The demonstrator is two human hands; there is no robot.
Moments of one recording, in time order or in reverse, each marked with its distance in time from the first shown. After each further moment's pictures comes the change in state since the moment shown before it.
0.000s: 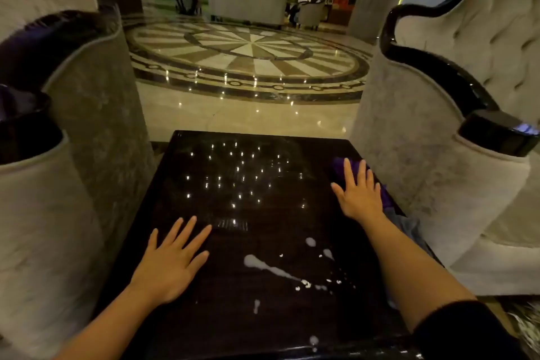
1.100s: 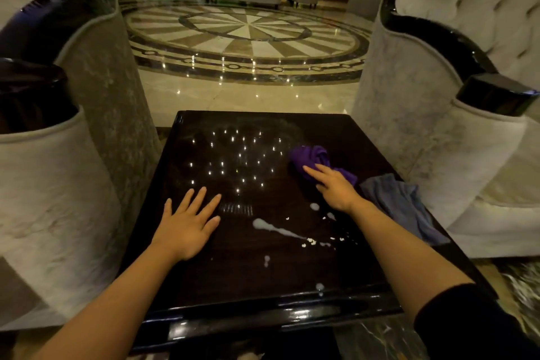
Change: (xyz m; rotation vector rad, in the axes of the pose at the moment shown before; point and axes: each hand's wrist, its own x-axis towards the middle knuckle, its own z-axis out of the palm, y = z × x) left_hand -0.003 0.003 -0.006 0.036 0.003 0.013; right_hand -0.037 -0.020 0.035 0.152 -0.160 -0.353
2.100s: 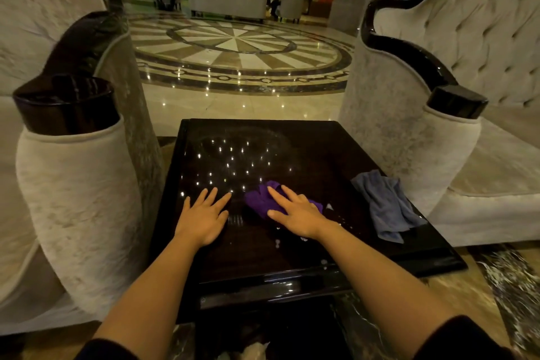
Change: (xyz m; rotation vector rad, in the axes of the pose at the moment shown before) left_hand -0.003 -0.004 -0.002 -0.081 0.069 0.068; right_hand -0.067 -0.111 0.023 -0.013 -0.248 0.056
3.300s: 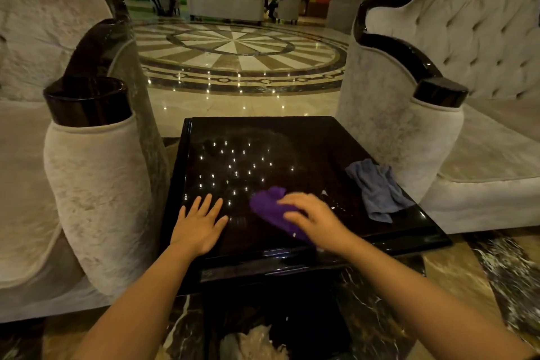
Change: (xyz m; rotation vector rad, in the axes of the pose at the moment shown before) left_hand -0.053 -0.003 0.011 0.052 -0.037 -0.051; right_hand -0.099 -0.016 -0.003 0.328 0.406 -0.393
